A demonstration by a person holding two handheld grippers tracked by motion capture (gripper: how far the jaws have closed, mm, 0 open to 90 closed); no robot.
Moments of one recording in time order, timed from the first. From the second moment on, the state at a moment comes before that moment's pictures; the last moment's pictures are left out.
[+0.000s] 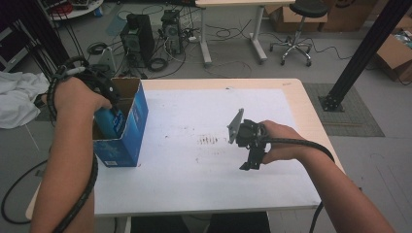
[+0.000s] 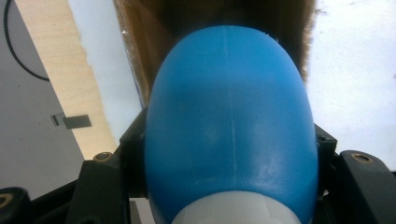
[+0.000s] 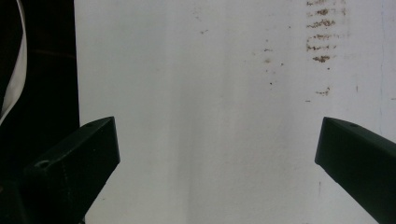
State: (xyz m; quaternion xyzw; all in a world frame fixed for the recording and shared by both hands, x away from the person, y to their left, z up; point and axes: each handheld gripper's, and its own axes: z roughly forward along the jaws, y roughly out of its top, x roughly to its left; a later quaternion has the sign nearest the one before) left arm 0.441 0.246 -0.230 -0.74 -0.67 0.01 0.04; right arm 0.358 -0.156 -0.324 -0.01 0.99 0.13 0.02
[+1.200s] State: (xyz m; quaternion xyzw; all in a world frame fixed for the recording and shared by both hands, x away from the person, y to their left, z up) left arm 0.442 0.248 -0.291 -0.74 -0.67 0.01 0.04; right arm 0.357 -0.156 -0.331 -0.01 0.99 0.13 0.01
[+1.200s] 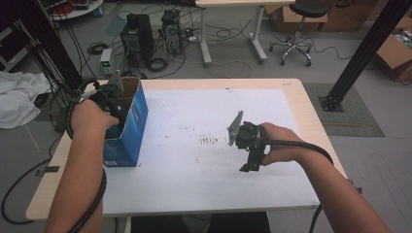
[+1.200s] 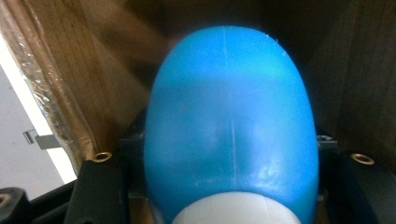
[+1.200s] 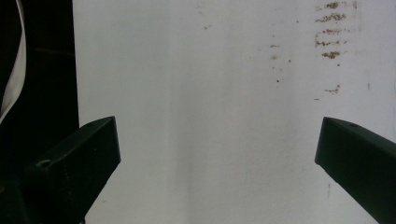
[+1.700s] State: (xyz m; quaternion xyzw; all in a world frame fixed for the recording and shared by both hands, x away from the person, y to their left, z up) left arm 0.440 0.246 -0.290 -0.73 -0.68 0.02 0.05; right arm 0.356 -0.155 -0.334 -0.01 0.99 0.13 0.01
